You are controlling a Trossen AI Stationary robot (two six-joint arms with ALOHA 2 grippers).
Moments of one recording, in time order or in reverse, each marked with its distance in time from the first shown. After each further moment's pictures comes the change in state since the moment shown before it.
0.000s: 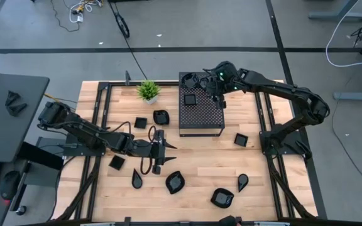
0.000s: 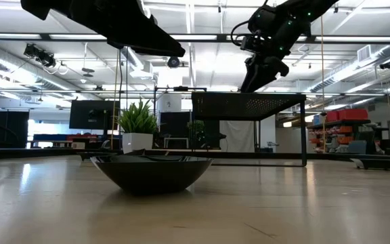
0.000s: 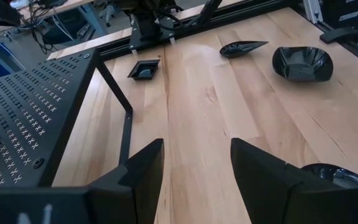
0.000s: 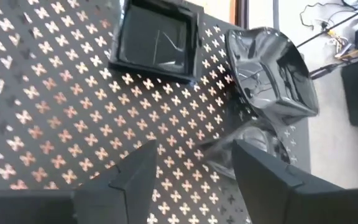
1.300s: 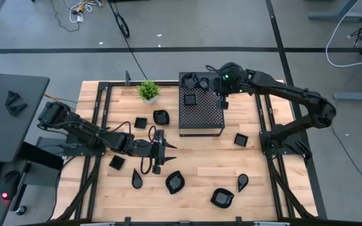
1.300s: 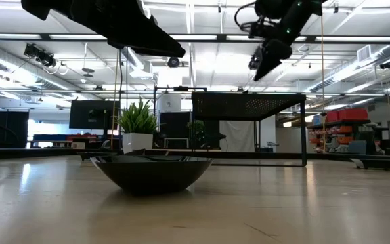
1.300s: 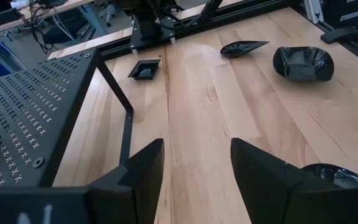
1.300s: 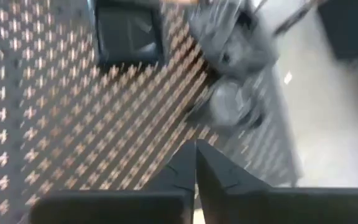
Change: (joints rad) left arm 0.002 0.000 0.000 0.000 0.000 -0.001; right arm 0.068 -0.091 0.049 -0.149 0.193 0.288
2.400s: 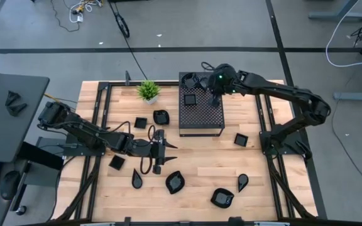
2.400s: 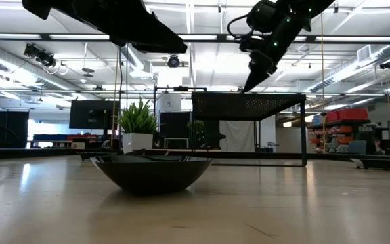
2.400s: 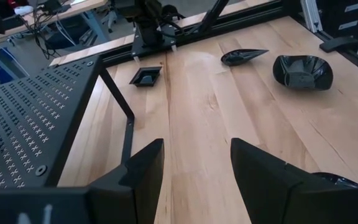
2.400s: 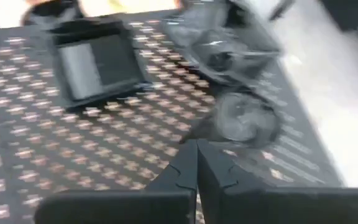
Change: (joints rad) left arm 0.000 0.000 0.000 0.028 0.000 0.003; right arm -0.017 0.079 -0.050 0.164 -0.014 0.206
